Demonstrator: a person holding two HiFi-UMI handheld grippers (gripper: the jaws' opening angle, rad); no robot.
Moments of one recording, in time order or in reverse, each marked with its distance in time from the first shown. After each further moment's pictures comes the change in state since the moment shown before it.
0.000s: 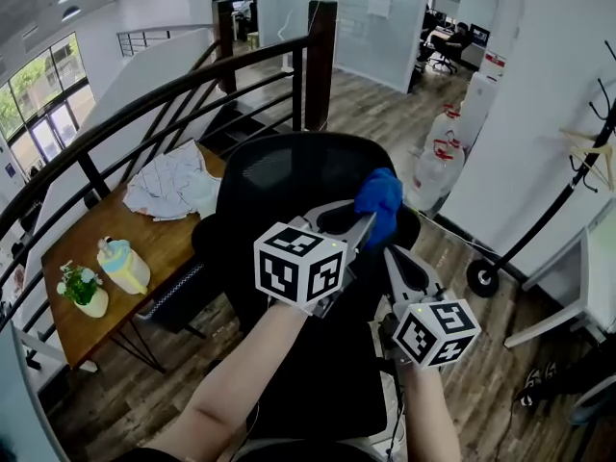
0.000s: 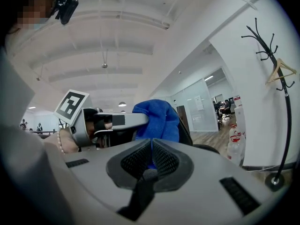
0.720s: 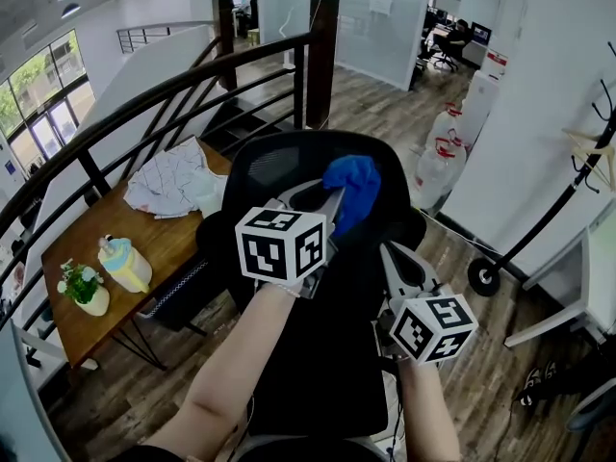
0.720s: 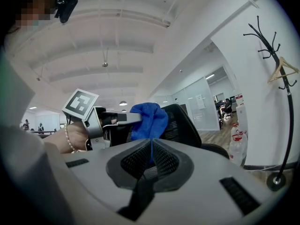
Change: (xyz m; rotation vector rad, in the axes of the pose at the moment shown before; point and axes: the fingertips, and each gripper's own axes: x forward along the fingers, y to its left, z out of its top) left arm -0.022 0.067 0.019 -0.004 -0.018 0.221; right arm 0.013 0.009 -0.003 0.002 0.015 0.007
